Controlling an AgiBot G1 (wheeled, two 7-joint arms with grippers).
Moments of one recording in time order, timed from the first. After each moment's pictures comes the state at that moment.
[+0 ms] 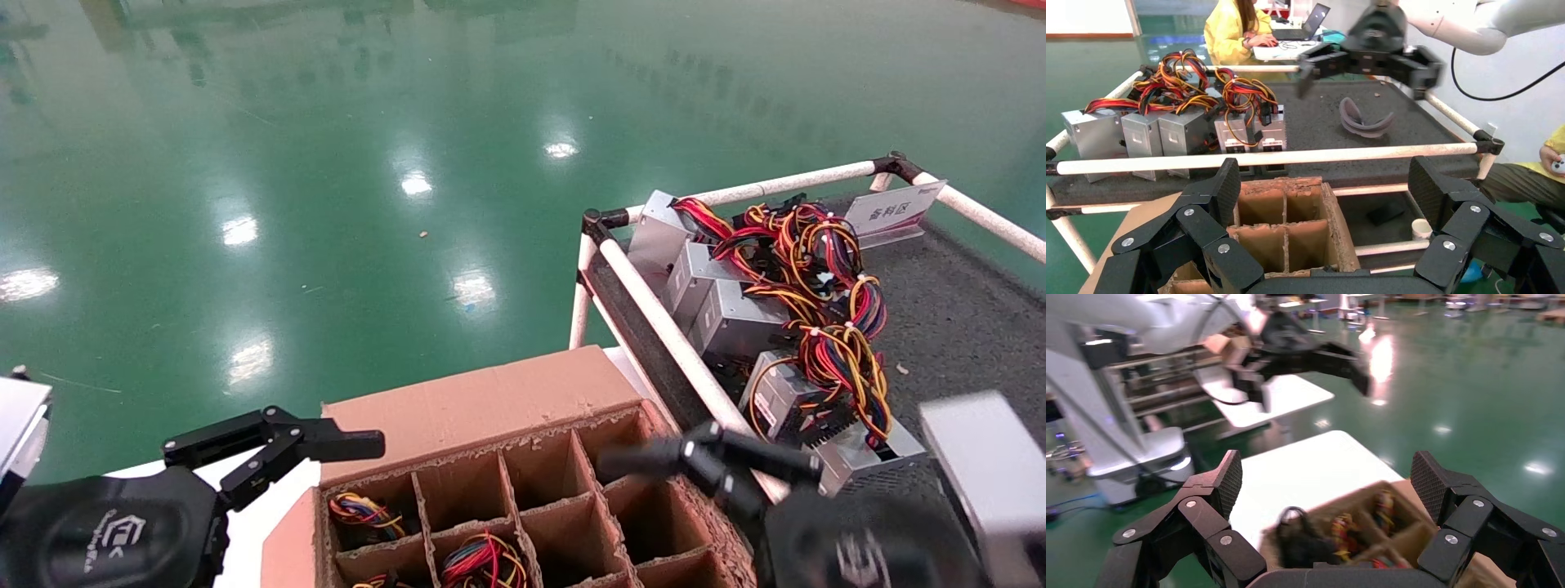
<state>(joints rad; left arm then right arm) -1.09 0.59 0.33 -1.27 0.70 1.48 -0.16 1.08 -0.61 -0.28 1.28 -0.73 -1.50 0.19</state>
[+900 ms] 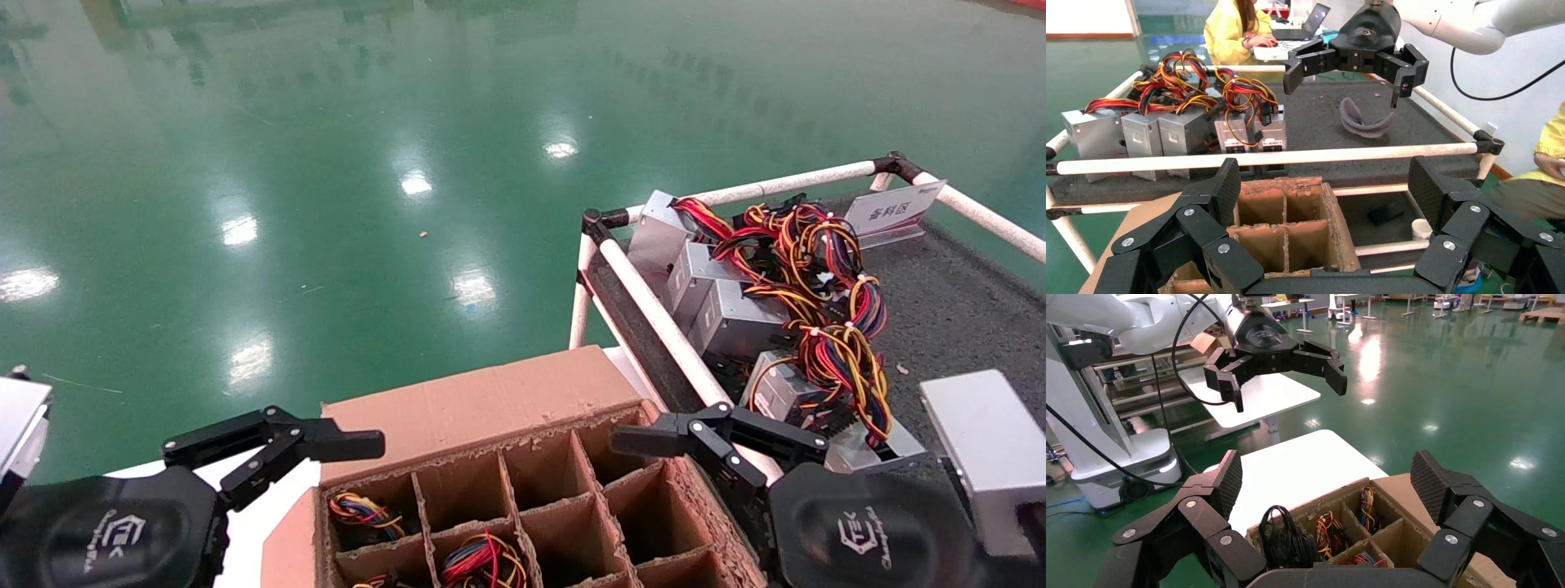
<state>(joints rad) -1.09 0.59 0.33 -1.27 0.70 1.48 -0.16 1.07 -0.61 -0.28 1.29 -0.73 -1.50 0.19</state>
